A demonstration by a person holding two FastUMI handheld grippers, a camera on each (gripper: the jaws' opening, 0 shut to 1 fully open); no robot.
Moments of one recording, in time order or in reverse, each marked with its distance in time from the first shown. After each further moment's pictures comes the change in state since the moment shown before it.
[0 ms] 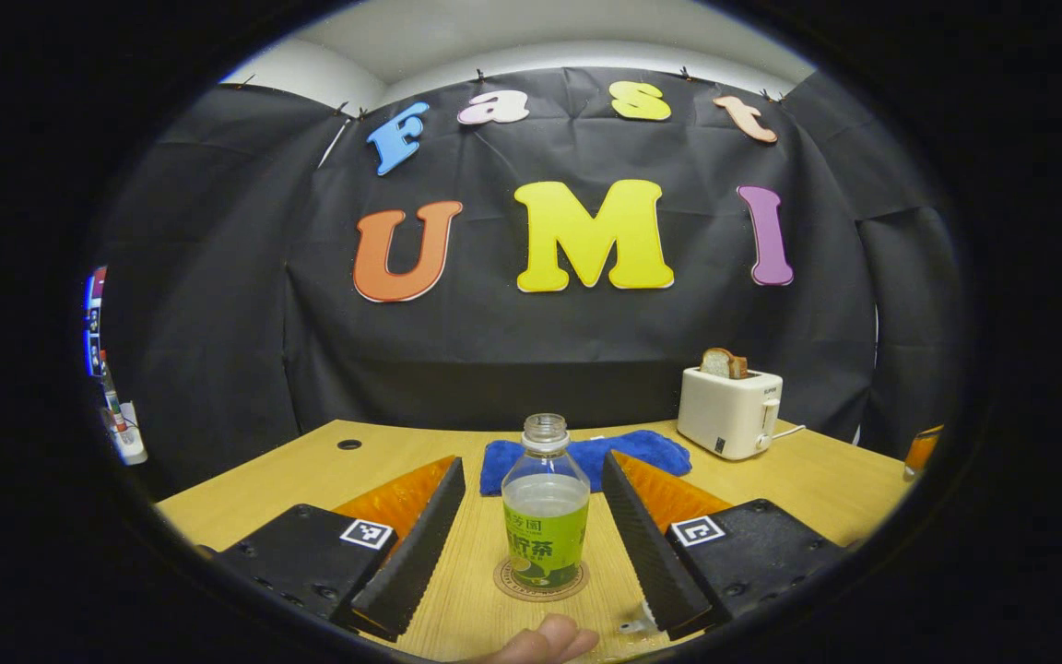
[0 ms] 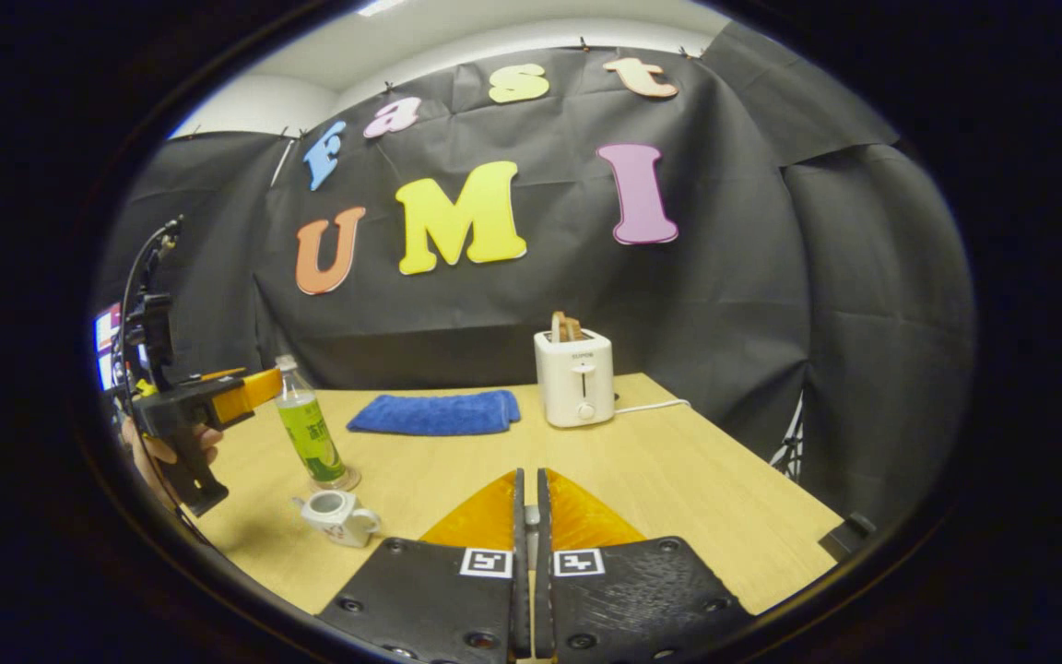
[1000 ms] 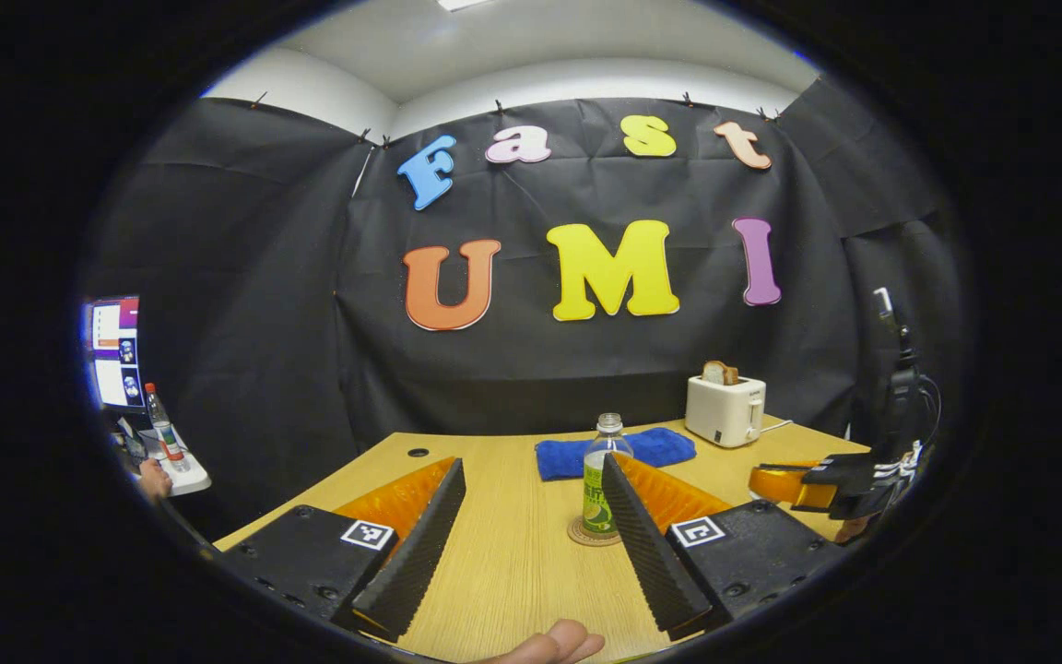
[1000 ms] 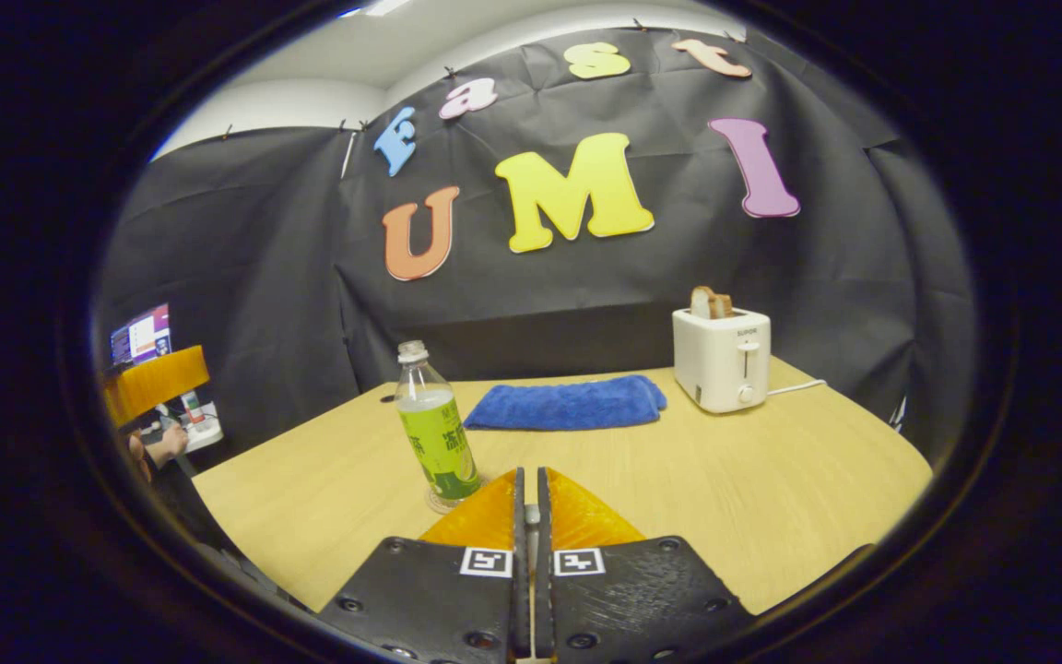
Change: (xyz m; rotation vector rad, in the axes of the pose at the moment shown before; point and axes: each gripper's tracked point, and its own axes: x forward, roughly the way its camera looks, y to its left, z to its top) left arm -0.130 0.069 0.032 0.046 -0.011 0.023; right arm 0.049 0.171 -0.025 0.012 0.058 0.260
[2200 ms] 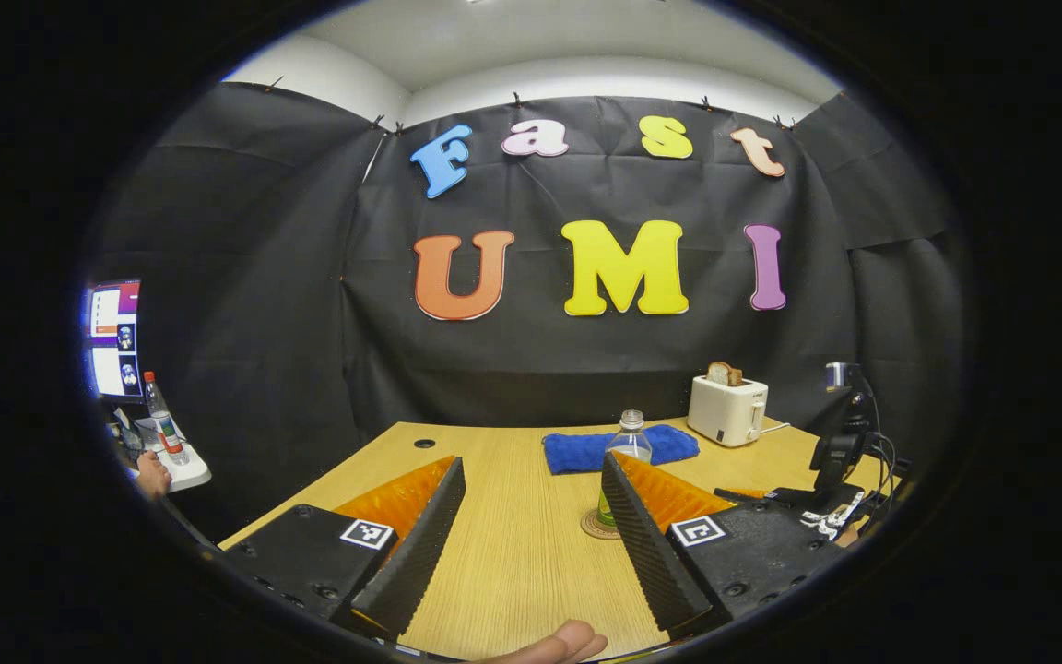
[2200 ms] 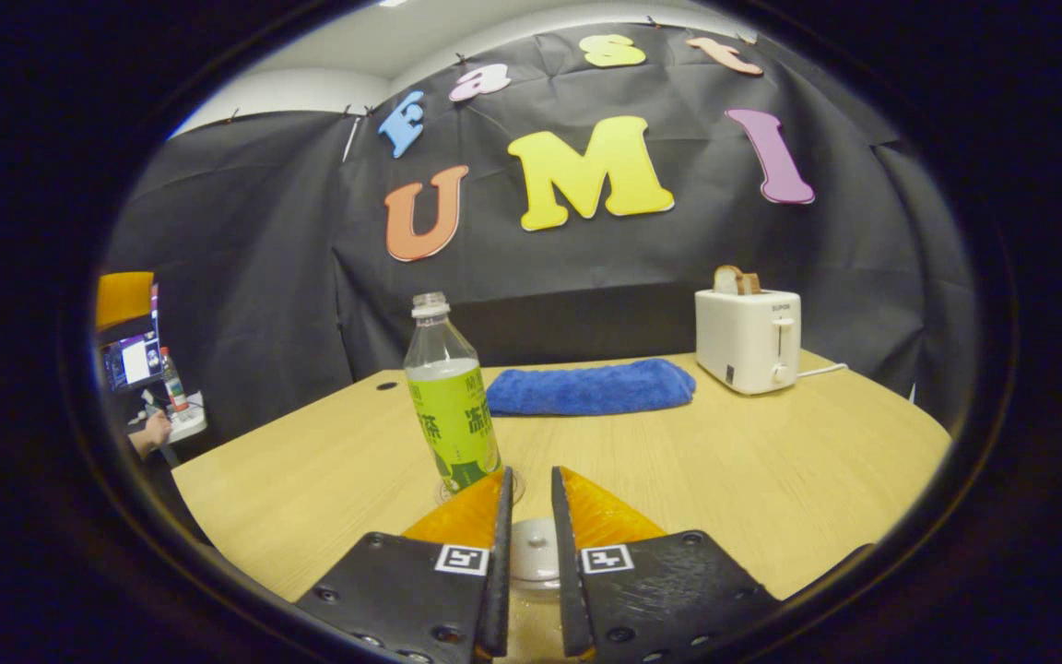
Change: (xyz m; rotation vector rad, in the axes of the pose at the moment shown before) left arm -0.004 0.030 0.002 -0.053 0.028 -0.007; right arm 0.040 0.035 -0.033 -0.034 -0.003 -0.022
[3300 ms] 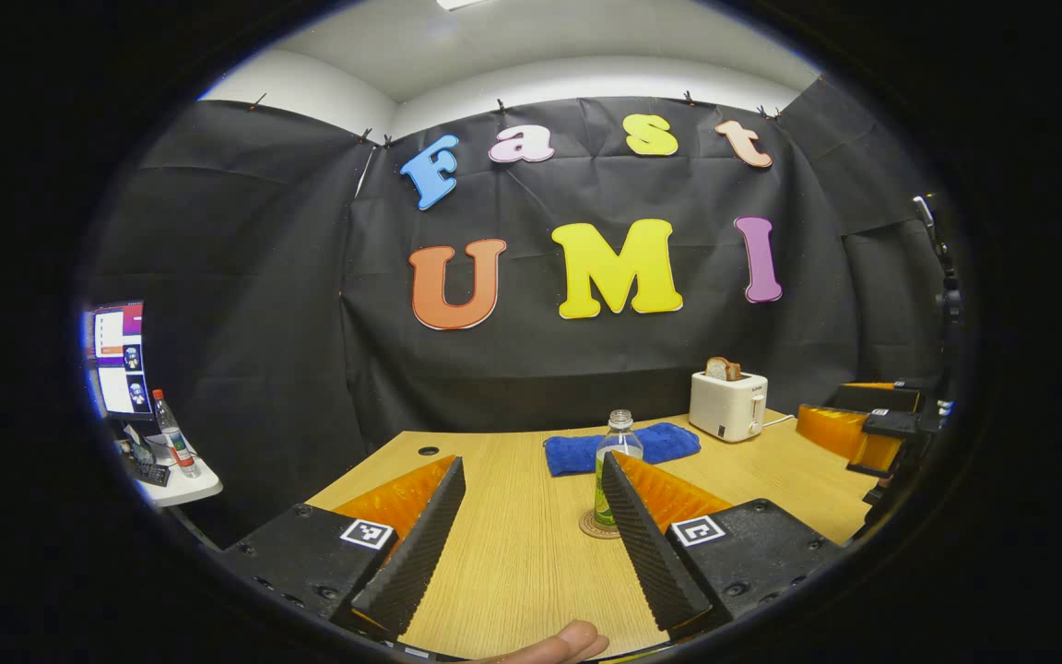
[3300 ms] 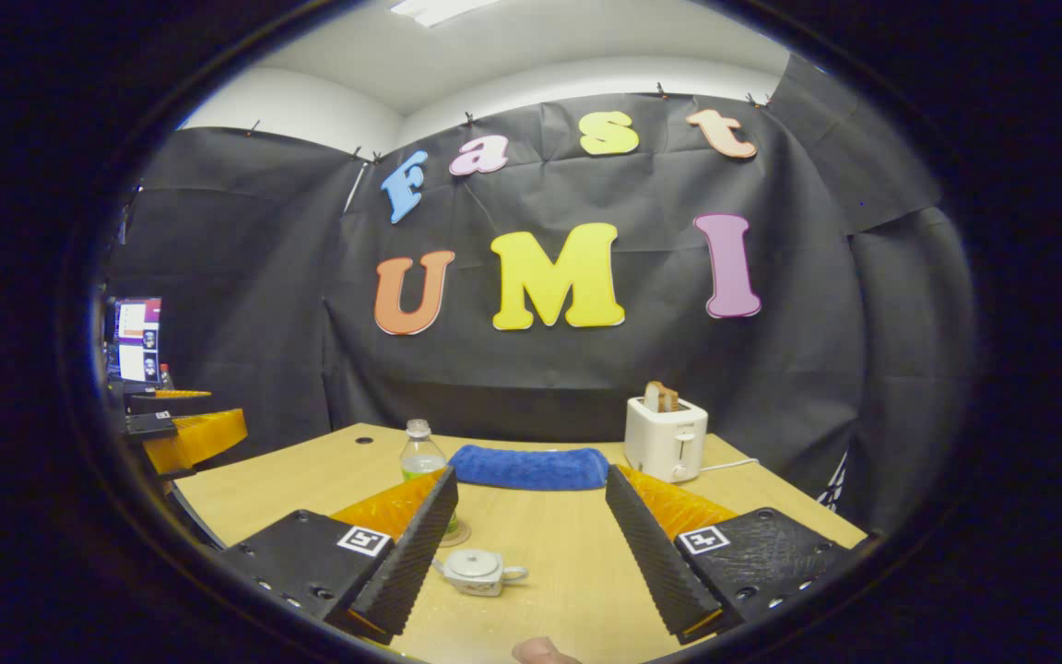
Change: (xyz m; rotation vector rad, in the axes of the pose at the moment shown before) left arm -0.007 -0.021 0.001 0.053 -0.015 0.019; right arm -0.145 -0.055 0.116 -0.093 -0.205 -0.134
